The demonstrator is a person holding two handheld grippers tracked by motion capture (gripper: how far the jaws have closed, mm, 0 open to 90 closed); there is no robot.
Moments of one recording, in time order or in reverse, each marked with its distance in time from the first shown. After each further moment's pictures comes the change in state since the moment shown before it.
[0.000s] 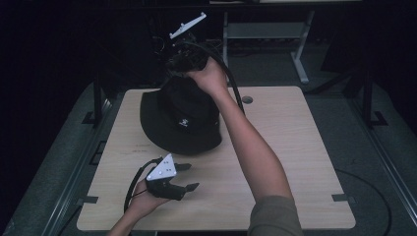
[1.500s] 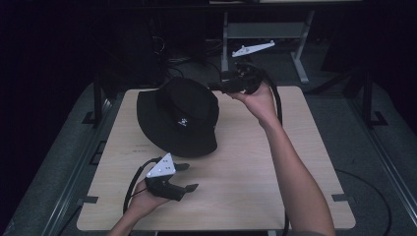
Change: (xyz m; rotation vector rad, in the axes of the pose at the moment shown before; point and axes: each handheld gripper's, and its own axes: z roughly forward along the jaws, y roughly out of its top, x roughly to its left) left arm 0.006 -0.006 0.002 0.007 -0.003 -0.054; right arm -0.034 -0.113 -0.079 -0.112 0.073 0.252
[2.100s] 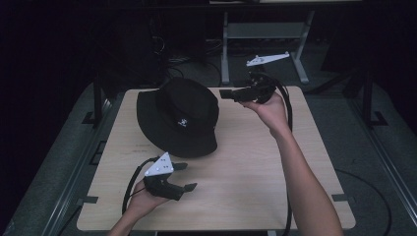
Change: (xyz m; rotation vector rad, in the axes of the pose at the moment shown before) left arm 0.002 -0.002 -0.002 -0.007 0.006 -0.030; right arm -0.009 -0.031 -0.022 0.002 -0.010 0.056
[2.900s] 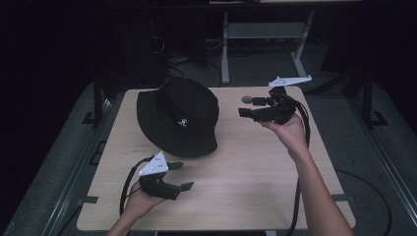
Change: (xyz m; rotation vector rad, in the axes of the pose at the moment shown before) left arm 0.002 -0.002 -0.011 -0.021 0.014 -0.054; right arm -0.009 -0.058 -0.035 -0.001 -0.034 0.062
